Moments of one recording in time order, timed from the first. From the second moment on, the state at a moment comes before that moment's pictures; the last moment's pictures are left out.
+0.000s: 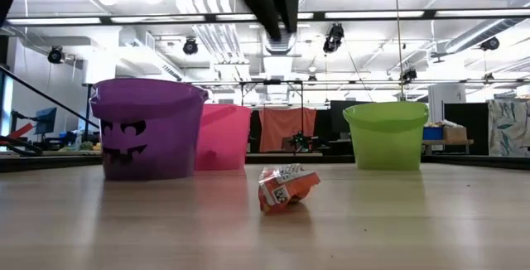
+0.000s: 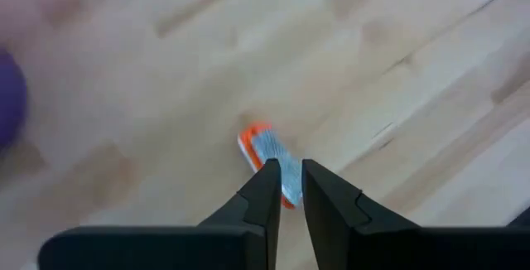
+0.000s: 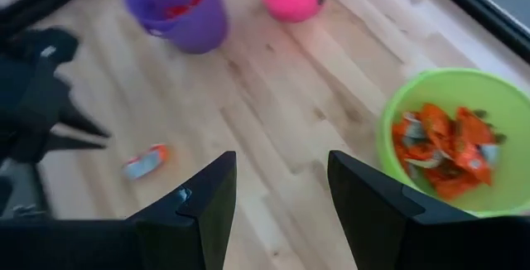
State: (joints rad) left arm -0.45 2.27 2.22 -1.29 -0.32 -1.40; right arm 0.16 1.18 1.43 -1.17 0.25 0.68
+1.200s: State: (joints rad) left arm -0.37 2.01 2.35 -0.97 -0.35 -0.43; right arm 0.47 1.13 1.42 -0.92 0.36 0.67
